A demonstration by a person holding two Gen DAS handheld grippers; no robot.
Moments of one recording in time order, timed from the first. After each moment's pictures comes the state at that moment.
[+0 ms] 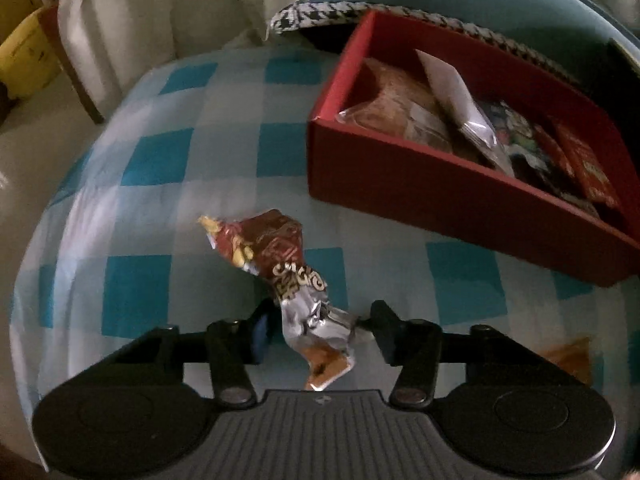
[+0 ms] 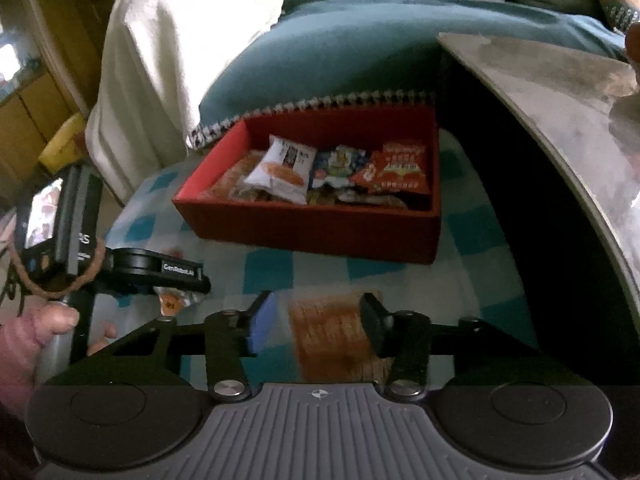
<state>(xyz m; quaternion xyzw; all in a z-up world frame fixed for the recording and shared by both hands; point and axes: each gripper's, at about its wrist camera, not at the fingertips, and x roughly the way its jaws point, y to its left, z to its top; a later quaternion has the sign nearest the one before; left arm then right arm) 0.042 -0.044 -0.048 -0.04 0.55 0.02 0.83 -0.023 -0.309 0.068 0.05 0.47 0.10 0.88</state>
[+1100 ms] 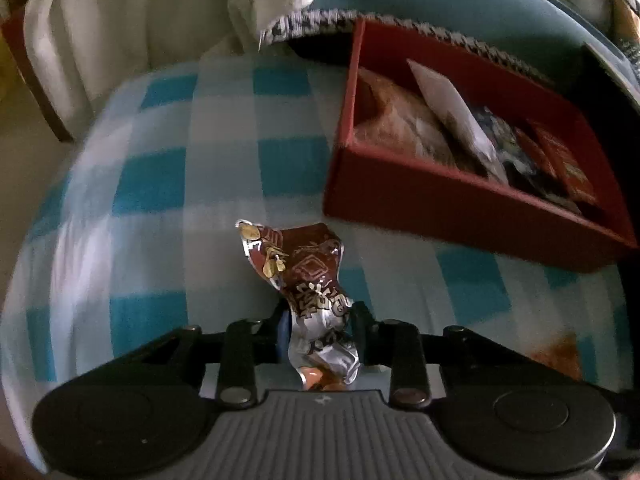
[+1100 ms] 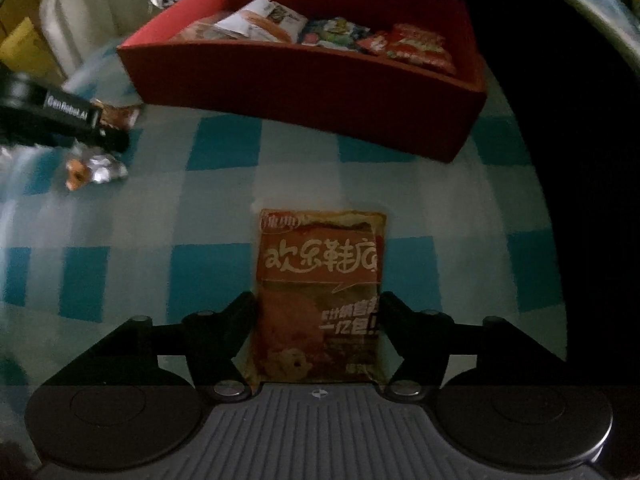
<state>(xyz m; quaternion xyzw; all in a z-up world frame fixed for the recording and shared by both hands) 0.057 -0.008 -0.042 -0.04 0.56 -0.06 0.83 -0.020 -0.278 -0.012 -0.04 0.58 0.07 0.81</state>
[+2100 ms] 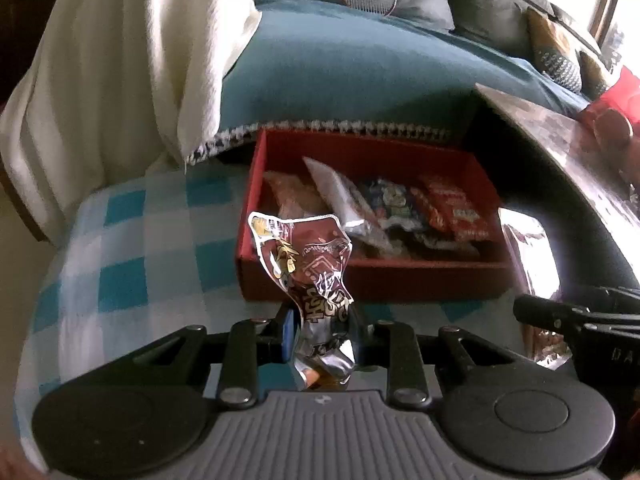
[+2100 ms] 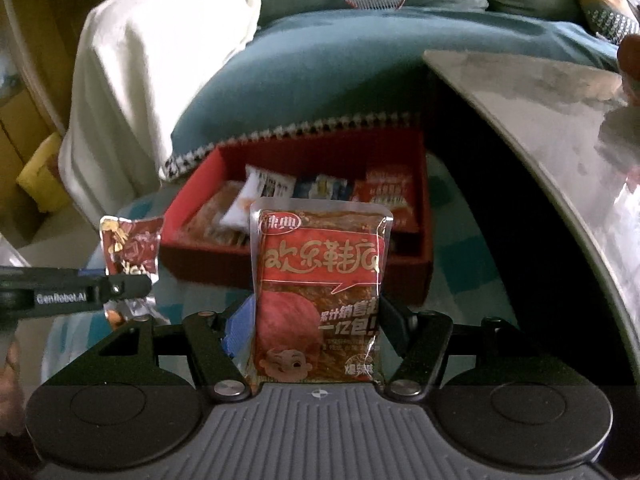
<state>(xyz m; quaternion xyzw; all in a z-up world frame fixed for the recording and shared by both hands) 0.039 -0.042 0.036 -0.01 0.45 -0.15 0.88 0.012 -0.306 0.072 0.06 0.44 0.06 0.89</state>
